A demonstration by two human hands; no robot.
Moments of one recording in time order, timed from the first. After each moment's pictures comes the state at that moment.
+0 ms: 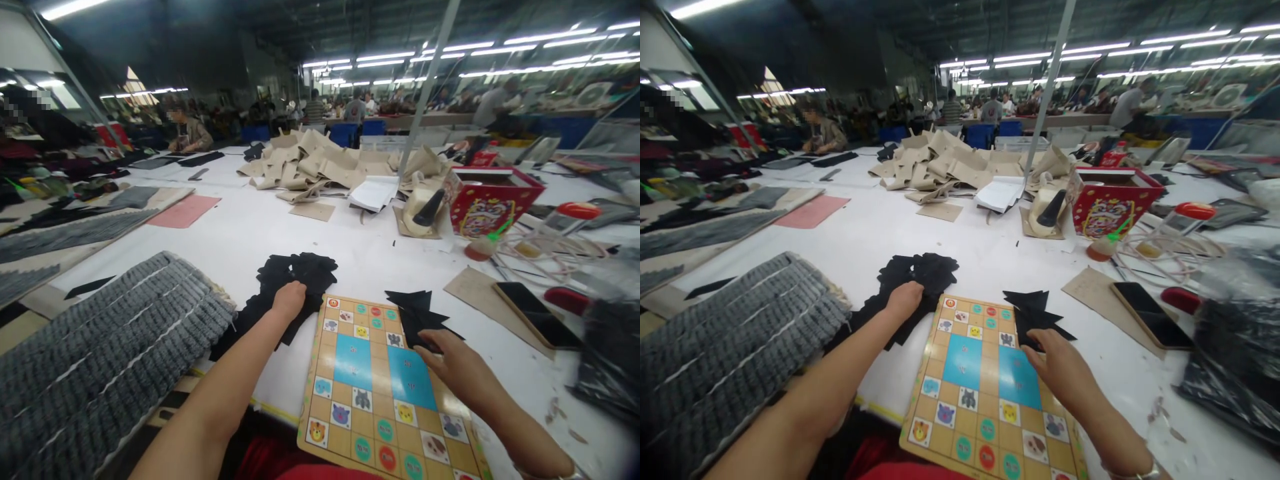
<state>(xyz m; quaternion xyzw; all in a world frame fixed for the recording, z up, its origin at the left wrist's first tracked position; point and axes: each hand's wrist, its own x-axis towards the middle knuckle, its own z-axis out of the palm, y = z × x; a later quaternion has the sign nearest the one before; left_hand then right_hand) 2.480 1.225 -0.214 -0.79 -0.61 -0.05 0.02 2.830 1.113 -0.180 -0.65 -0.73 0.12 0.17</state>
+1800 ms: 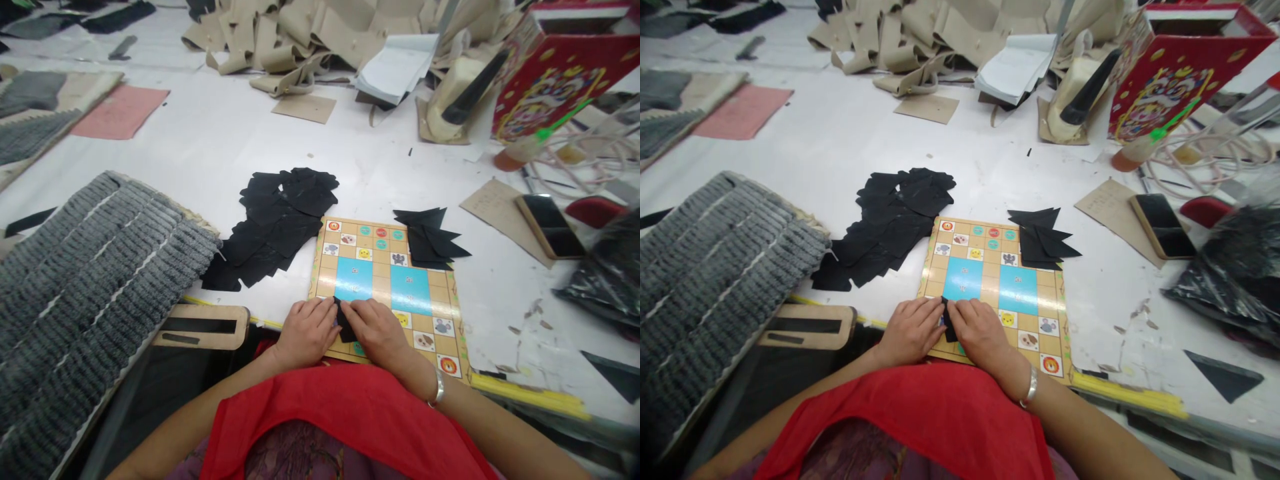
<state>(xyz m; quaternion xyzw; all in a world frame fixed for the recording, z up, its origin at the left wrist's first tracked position) 2.510 1.028 -0.250 -0.88 -0.43 -0.20 0.00 2.700 1.036 -0.238 -0.40 -0.91 -0.02 0.13</state>
